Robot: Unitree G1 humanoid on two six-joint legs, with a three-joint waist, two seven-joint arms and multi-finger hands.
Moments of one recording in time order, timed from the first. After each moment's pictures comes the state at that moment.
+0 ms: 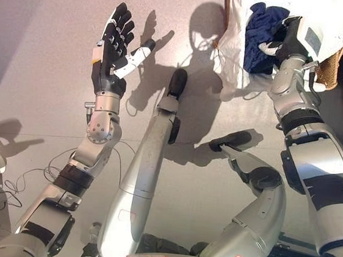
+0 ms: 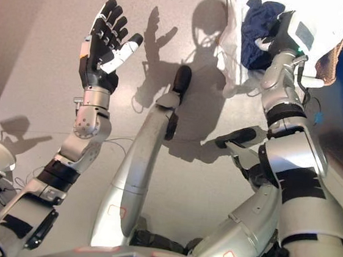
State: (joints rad) left arm -0.45 0.41 -0.30 0.15 -0.45 -0.38 0.41; right arm -1.27 -0.50 0.44 1.32 -0.26 -0.05 -0.47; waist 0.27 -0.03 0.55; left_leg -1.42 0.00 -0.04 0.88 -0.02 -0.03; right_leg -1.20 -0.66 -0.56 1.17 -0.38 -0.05
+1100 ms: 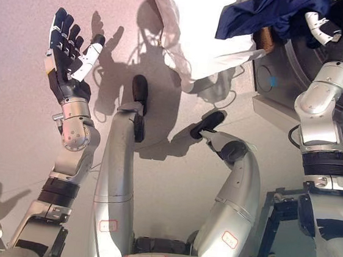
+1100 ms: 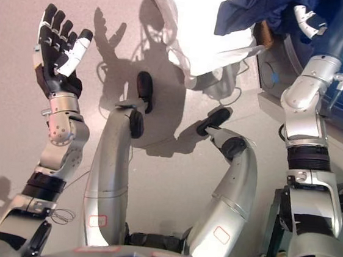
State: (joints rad) left arm -0.31 0.40 -0.08 0.08 -0.43 -0.37 0.51; right arm -0.81 -0.64 0.01 0.45 -0.16 -0.08 -0.64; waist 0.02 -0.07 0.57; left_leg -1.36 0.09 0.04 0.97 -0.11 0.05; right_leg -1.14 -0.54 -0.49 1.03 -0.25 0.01
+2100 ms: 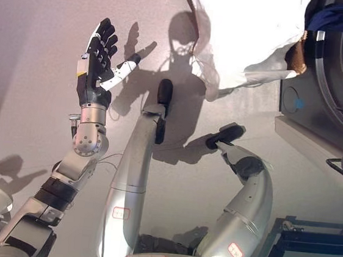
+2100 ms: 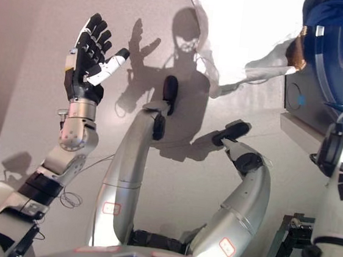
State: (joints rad) left arm -0.32 0.53 -0.31 0.06 -0.43 -0.37 0.47; right arm -1.46 -0.86 0.06 1.44 0.08 0.07 -0.98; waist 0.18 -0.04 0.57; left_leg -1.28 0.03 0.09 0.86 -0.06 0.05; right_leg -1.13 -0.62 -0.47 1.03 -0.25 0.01
